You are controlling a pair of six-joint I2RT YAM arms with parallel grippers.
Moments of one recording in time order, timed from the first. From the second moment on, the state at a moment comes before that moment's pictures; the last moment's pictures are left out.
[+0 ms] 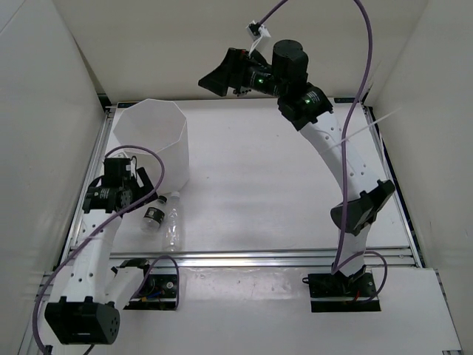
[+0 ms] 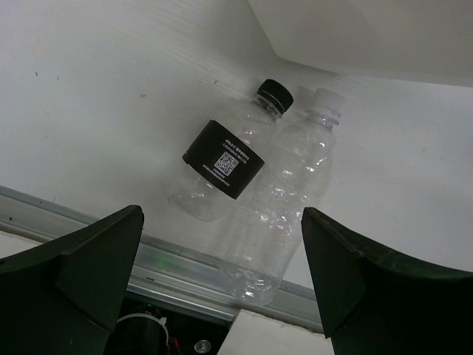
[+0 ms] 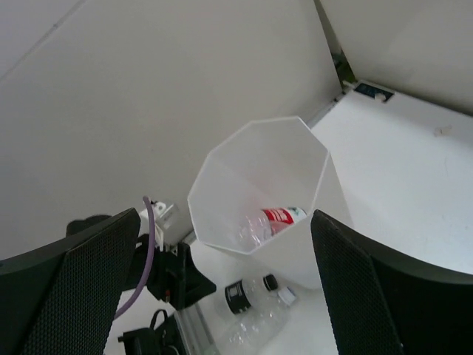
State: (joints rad) left arm -0.01 0.91 0.94 -0.97 -0.16 -0.42; right arm 0.64 1.89 2.29 -0.37 -0.45 0.56
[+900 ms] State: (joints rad) left arm -0.09 0.92 0.86 -0.78 -0.21 -0.11; right arm 0.50 1.88 2.20 -0.47 -0.56 0.54
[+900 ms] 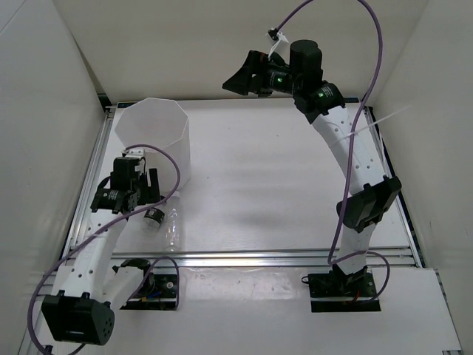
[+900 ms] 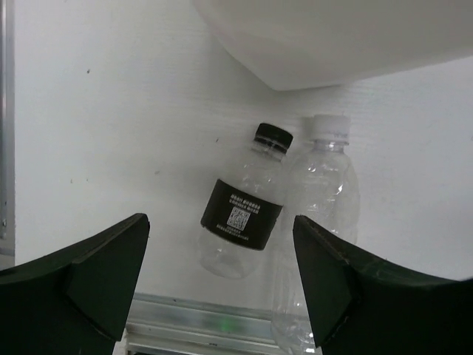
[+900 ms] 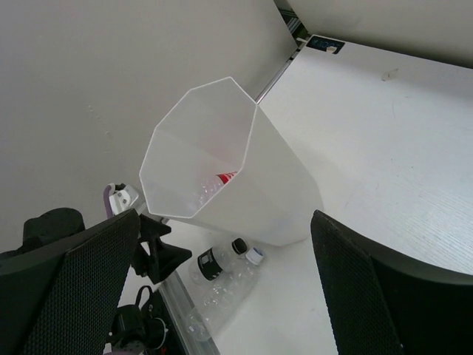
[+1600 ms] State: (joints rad) left arm -0.16 1.02 0.66 -0.76 -0.18 0.19; right arm 0.38 1.84 2.13 -0.48 -0.61 0.57
